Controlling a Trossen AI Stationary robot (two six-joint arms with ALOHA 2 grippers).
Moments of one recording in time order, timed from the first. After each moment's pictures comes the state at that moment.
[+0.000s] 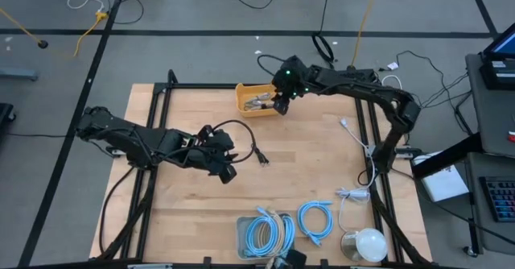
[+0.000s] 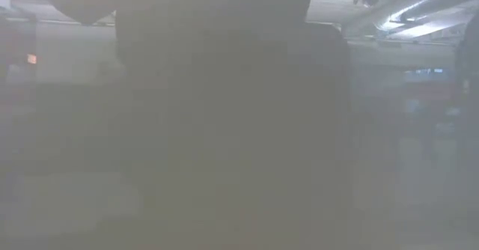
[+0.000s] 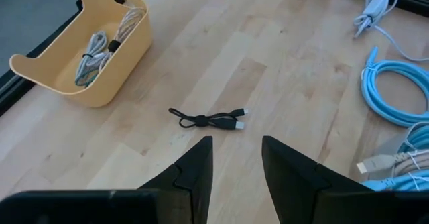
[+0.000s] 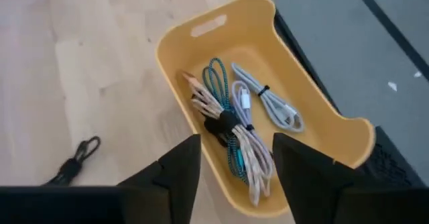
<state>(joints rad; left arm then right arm) -0.29 1.43 1.35 -0.84 -0.51 -0.65 -0.54 1.74 1.43 -0.52 -0.13 -0.11</state>
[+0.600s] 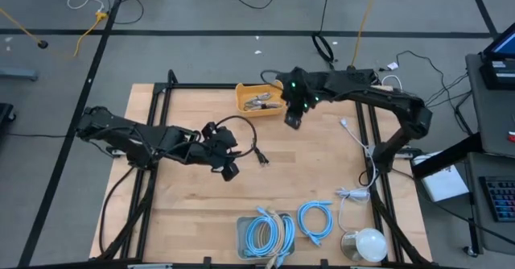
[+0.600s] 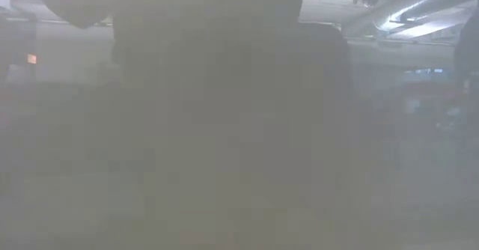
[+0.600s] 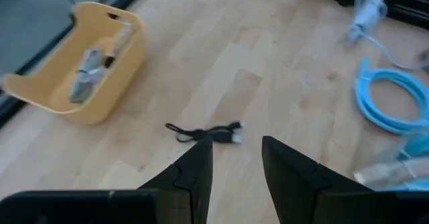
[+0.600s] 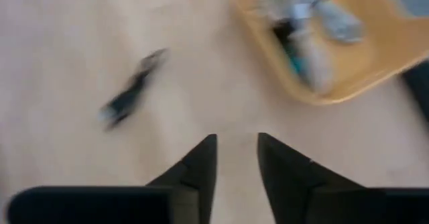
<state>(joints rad) -0.26 1.43 1.35 -0.78 -0.49 -0.57 -0.44 1.61 1.43 -0.87 -0.15 0.00</state>
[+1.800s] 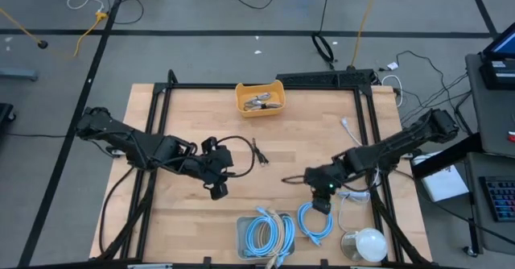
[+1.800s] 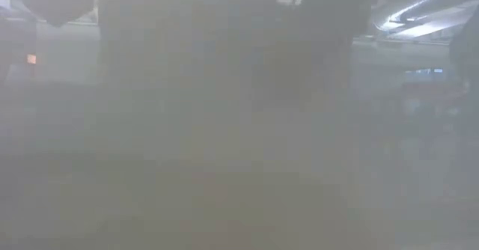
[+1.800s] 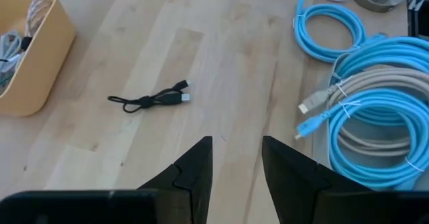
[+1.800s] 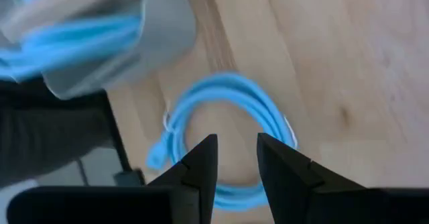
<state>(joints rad) -0.36 1.43 1.34 -0.83 -0.34 -0.53 0.37 1.34 0.88 -0.61 -0.24 0.83</state>
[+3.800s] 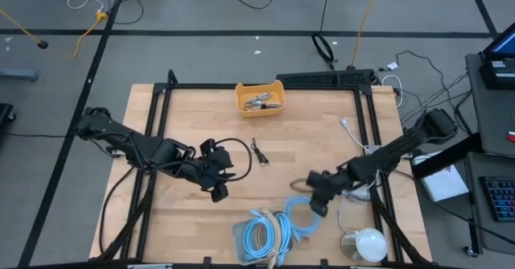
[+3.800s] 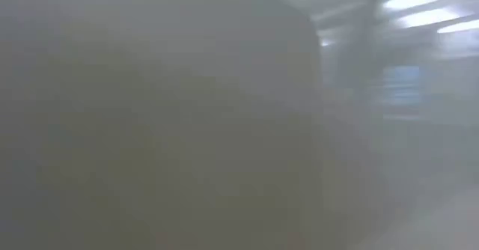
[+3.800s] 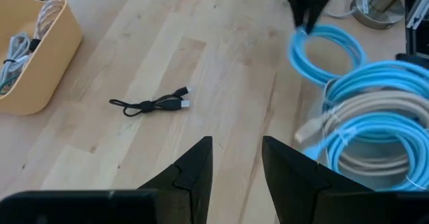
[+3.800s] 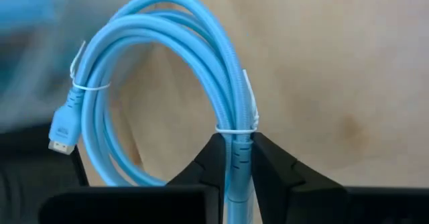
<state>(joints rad) -0.40 1.43 1.34 -0.81 -0.40 -0.58 0.46 1.35 0.64 -0.25 -0.07 1.02</state>
